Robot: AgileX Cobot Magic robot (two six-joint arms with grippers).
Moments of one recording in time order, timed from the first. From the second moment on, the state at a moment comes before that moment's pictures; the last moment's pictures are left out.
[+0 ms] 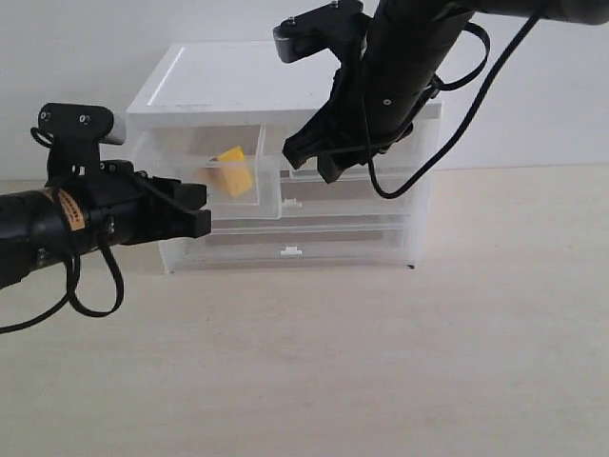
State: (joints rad) left arm -0.37 1.62 -0.73 0.30 -0.47 -0.32; right arm 0.58 1.85 -1.69 -0.05 0.93 -0.10
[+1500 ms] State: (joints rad) left arm -0.47 1.48 -0.84 0.38 -0.17 -0.34; right arm 0.58 1.85 -1.69 -0.08 0.93 -0.12
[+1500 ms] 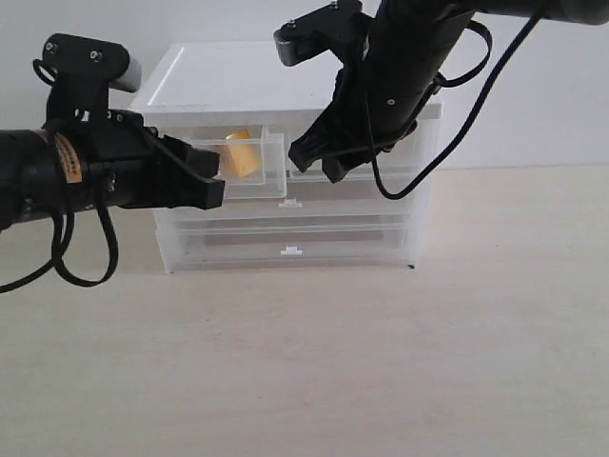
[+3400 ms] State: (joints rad) left arm -0.41 1.71 -1.05 0.42 -0.16 -0.35; right arm 0.58 1.76 -1.69 -0.15 0.96 -0.07
